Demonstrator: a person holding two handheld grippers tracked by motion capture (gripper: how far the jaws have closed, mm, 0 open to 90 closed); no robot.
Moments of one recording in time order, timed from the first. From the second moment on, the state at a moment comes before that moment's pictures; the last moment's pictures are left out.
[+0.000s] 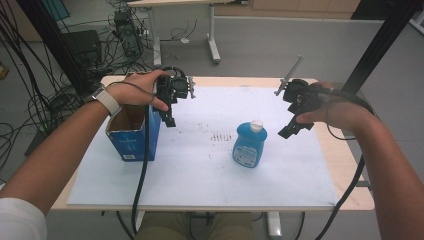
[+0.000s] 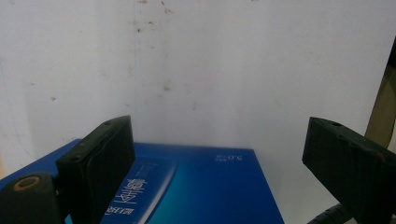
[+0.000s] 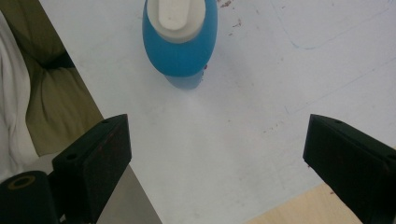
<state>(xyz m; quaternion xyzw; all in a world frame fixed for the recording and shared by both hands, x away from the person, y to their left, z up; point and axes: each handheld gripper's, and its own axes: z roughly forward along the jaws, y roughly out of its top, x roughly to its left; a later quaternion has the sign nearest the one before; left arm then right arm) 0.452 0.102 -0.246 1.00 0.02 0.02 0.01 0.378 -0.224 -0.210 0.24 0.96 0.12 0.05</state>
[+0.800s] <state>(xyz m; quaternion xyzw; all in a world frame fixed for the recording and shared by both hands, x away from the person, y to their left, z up) 0.452 0.102 -0.248 1.00 0.02 0.03 0.01 0.377 -0.228 -0.215 0.24 0.96 0.13 0.05</state>
